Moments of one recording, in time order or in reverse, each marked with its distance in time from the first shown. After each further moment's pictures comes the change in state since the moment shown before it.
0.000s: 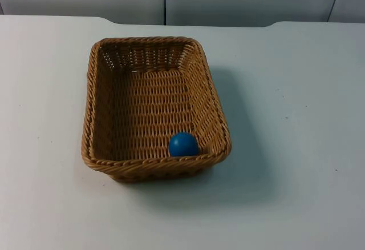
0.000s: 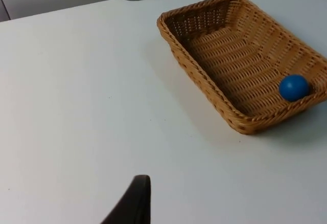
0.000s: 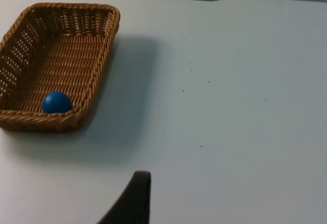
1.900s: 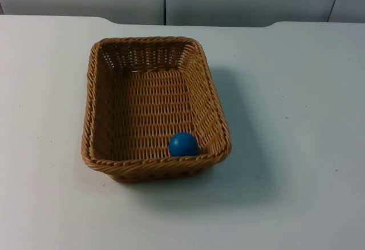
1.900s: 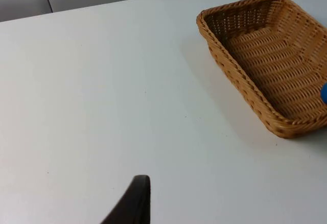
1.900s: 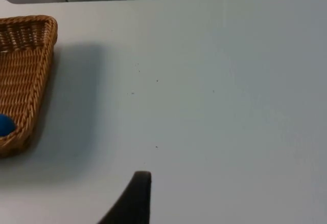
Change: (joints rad) right arm 0.000 0.000 0.000 -0.173 0.004 0.186; left arm 0.000 0.000 0.000 0.122 0.001 -0.093
